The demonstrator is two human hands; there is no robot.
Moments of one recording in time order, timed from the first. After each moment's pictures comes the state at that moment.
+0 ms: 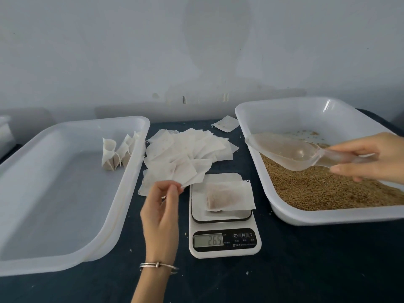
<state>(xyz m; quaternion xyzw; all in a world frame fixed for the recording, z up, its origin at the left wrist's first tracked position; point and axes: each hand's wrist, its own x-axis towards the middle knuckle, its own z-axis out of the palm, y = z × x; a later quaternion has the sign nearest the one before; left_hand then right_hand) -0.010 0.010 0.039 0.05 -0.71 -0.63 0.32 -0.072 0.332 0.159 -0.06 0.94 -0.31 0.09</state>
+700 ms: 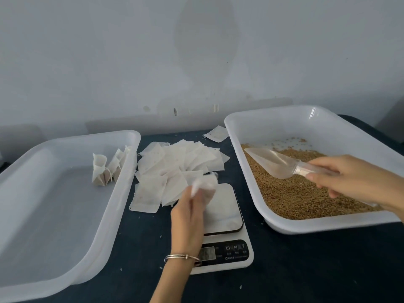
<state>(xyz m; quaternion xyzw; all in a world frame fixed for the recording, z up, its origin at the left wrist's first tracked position) -0.044 0.053 0.032 0.04 -0.80 -0.56 0.22 -0.083 0.330 0.126 -0.04 0.96 -0.28 0.08</state>
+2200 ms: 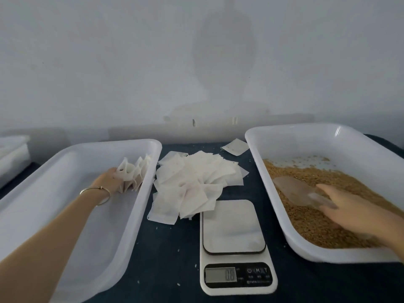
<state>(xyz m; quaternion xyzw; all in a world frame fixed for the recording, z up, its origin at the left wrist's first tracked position) -0.158 -0.213 0.050 0.26 -0.92 -0.29 0.03 -0.117 0.313 0.076 0.01 0.98 -0.15 0.15</state>
